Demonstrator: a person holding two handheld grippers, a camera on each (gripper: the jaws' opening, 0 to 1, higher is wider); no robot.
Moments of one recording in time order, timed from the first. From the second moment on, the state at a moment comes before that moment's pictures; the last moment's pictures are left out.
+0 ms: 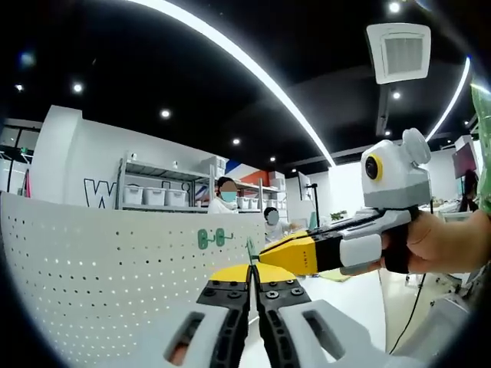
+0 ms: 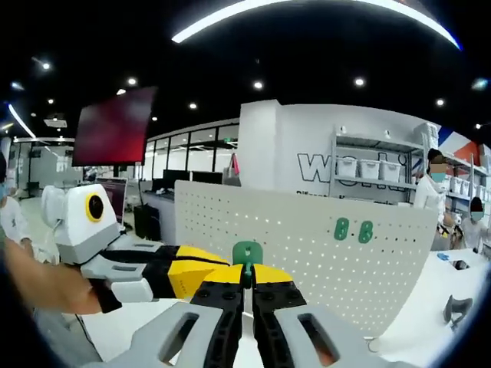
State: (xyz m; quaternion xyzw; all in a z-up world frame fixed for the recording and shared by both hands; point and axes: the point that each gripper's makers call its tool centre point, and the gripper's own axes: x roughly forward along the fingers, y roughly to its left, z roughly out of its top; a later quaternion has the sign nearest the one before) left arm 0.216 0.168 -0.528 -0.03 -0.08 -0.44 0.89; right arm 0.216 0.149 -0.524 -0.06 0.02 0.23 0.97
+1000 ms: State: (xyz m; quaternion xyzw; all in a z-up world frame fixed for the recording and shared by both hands) left arm 0.206 0.166 -0.552 -0.01 0.00 -0.50 0.87; right arm 0.225 0.138 -0.528 -0.08 0.02 0.20 0.98
